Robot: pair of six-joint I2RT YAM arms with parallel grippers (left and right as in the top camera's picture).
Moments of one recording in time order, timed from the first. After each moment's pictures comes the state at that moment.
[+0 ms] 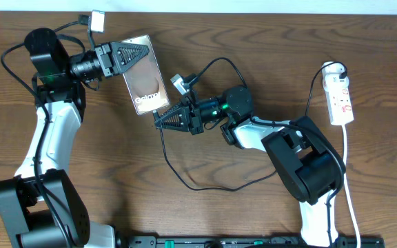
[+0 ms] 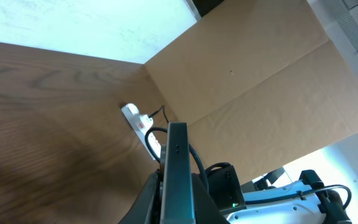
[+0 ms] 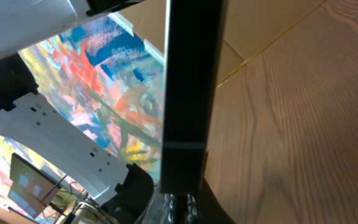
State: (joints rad) left arm 0.18 1.64 1.14 0.42 1.41 -0.83; right arm 0.59 2.13 1.07 1.41 -1.29 1.15
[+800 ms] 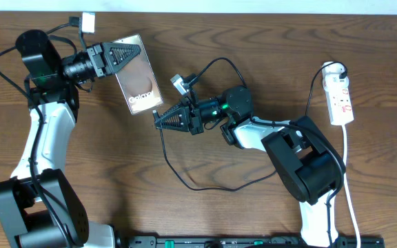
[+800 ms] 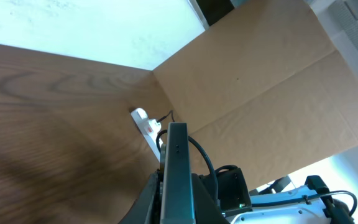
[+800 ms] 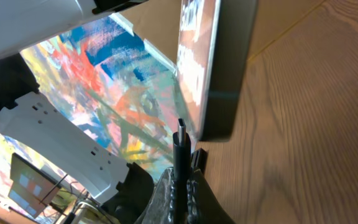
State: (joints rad) left arm 0.22 1.64 1.14 0.37 1.41 -0.80; right arm 0.59 2.13 1.07 1.41 -1.29 1.15
